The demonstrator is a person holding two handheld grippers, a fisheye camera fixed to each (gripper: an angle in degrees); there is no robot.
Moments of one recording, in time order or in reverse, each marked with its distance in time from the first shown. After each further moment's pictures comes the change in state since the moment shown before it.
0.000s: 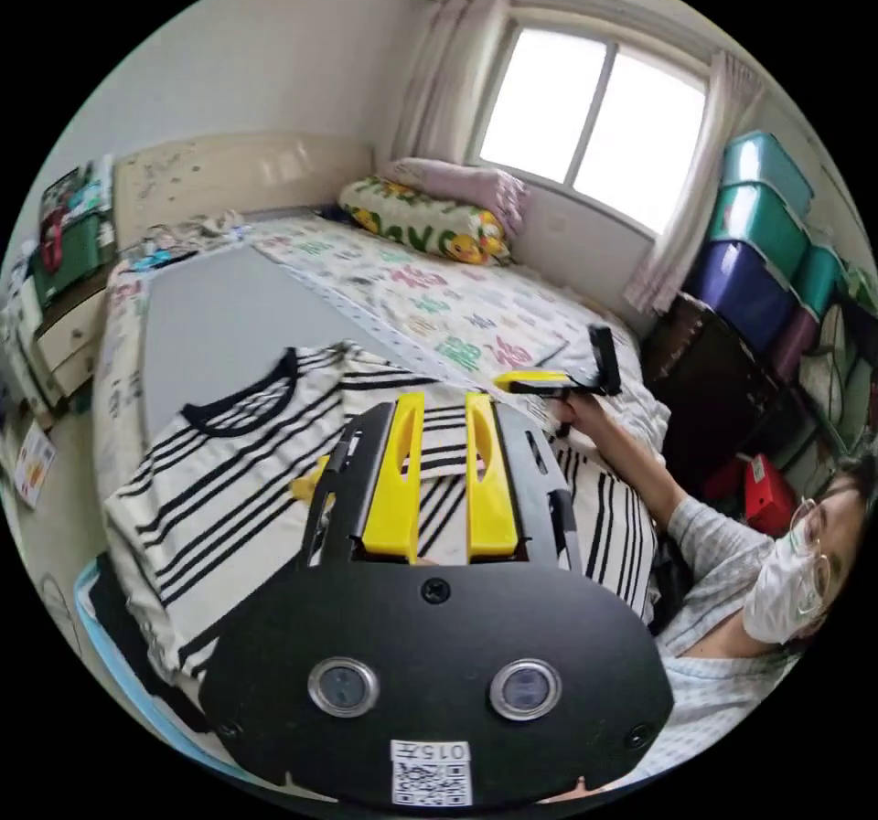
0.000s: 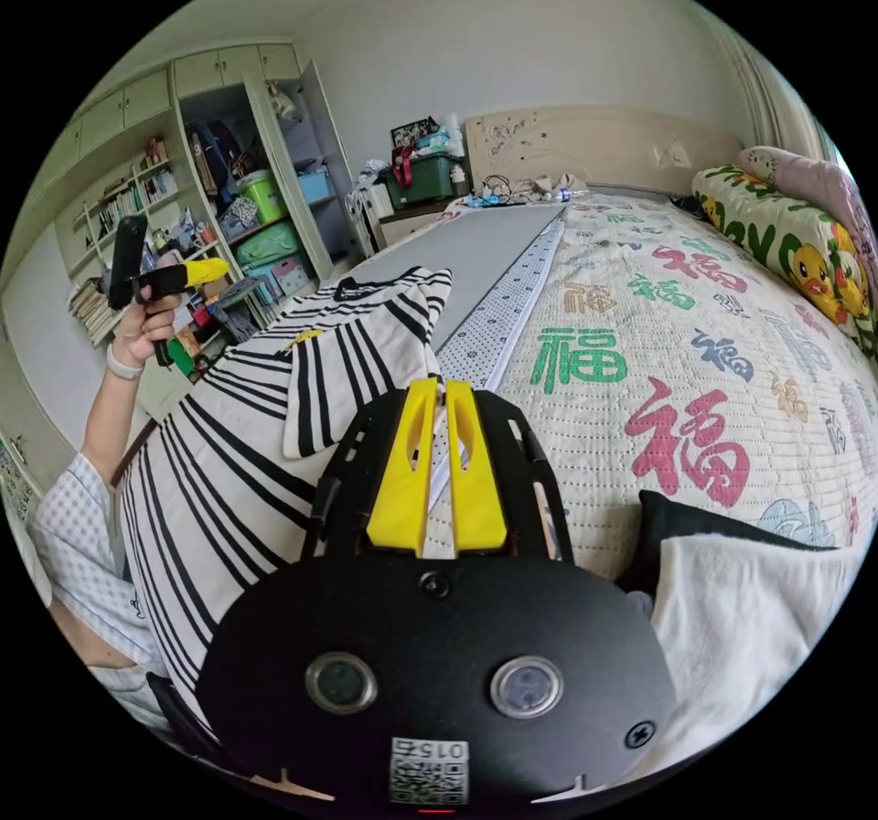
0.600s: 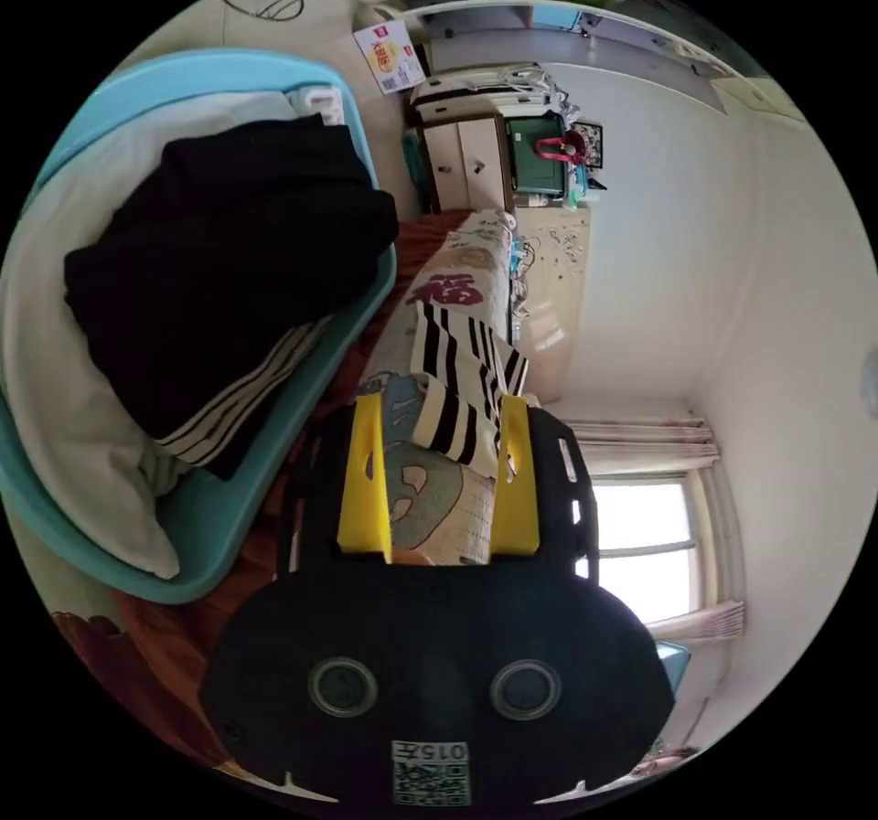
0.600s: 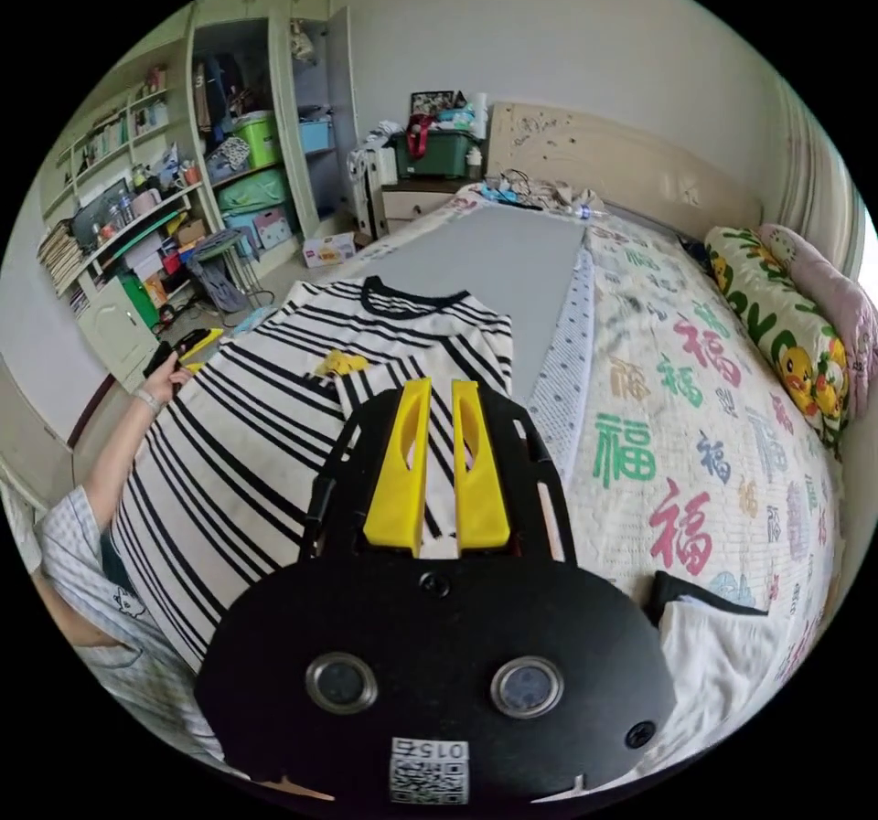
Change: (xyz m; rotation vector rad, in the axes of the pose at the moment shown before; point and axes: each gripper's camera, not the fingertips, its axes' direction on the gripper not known) left arm -0.352 0.626 -0.022 0.360 0.295 -1.263; right arm -0.188 -0.094 0.079 -0.126 0.117 -0.215
